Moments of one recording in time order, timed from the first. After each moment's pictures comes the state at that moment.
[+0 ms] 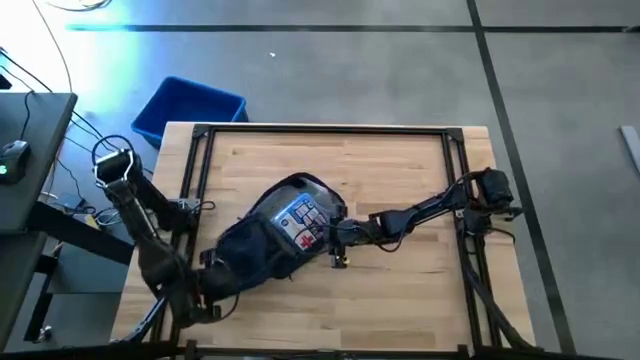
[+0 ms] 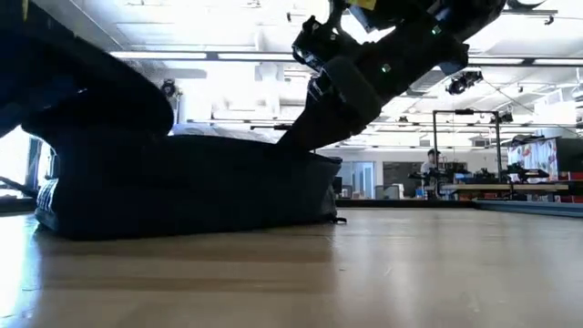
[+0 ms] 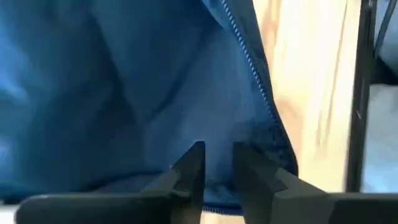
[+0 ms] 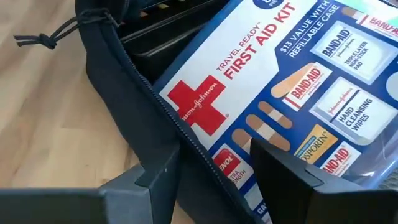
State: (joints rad) left arm -1.05 1.39 0.95 -0.86 -0.39 -1.23; right arm 0.20 1.86 1.00 0.21 0.24 0.00
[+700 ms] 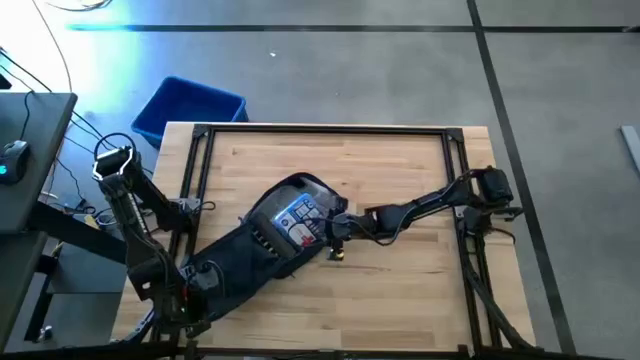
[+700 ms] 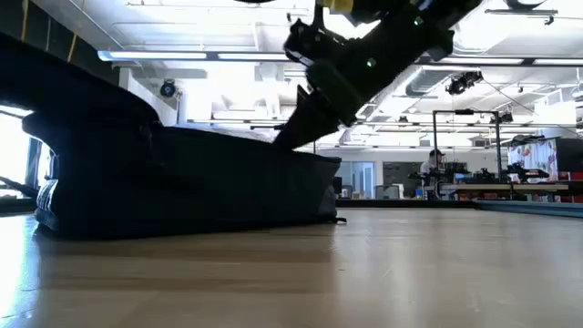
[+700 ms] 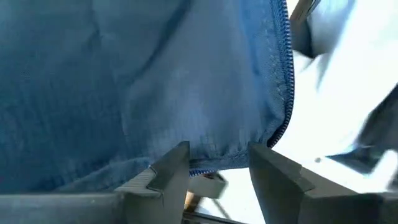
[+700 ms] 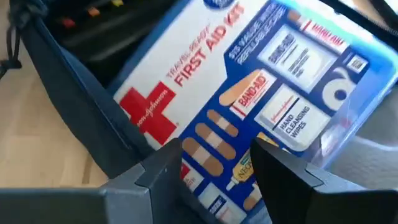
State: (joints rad) left arm -1.11 1.34 1.03 -0.81 -0.11 -1.65; right arm 0.18 1.86 1.08 0.03 0.30 0.03
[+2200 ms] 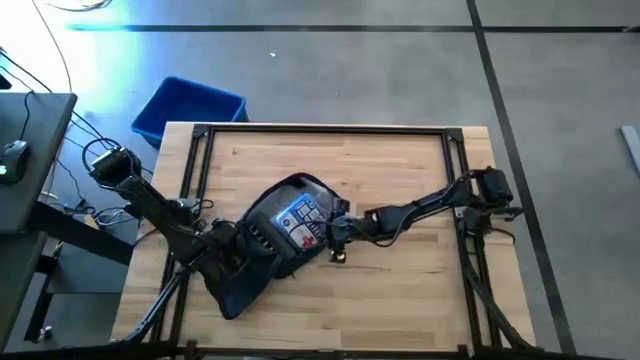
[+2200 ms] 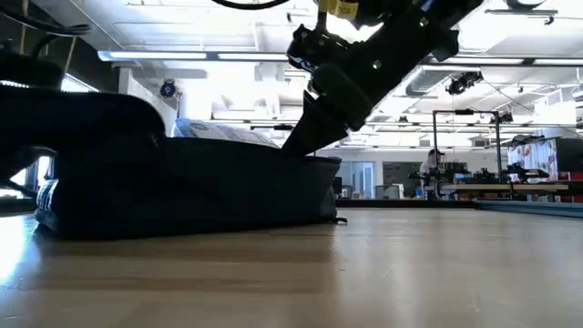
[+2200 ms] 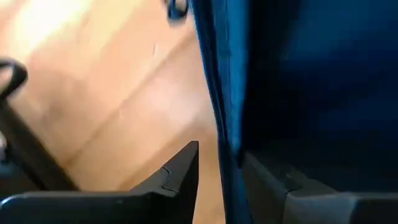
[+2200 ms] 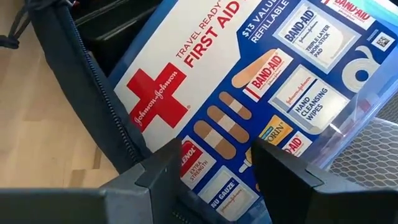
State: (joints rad) left arm -0.79 1.33 0.69 -1.04 -0.30 -1.59; right arm 0.19 1.87 1.08 0.00 0.28 0.07
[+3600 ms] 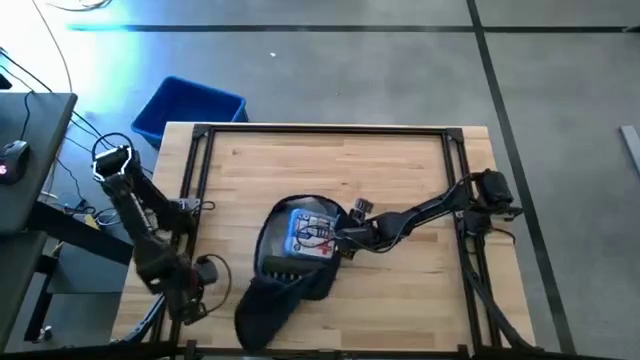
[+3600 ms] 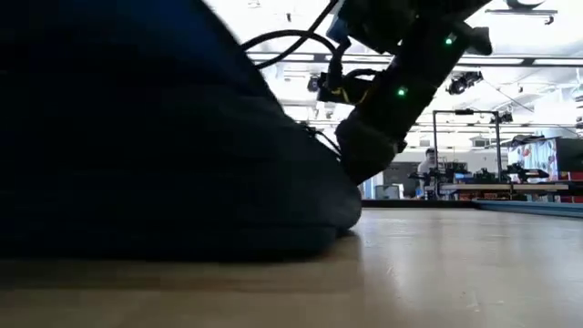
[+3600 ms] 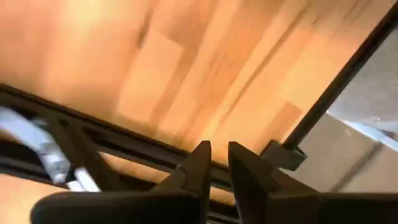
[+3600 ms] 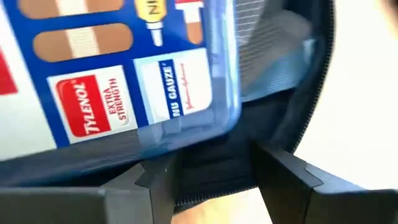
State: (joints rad) left arm -1.08 1.33 1.00 -1.08 0.02 -1.57; right arm 0.23 1.87 1.07 -0.33 0.57 0.39
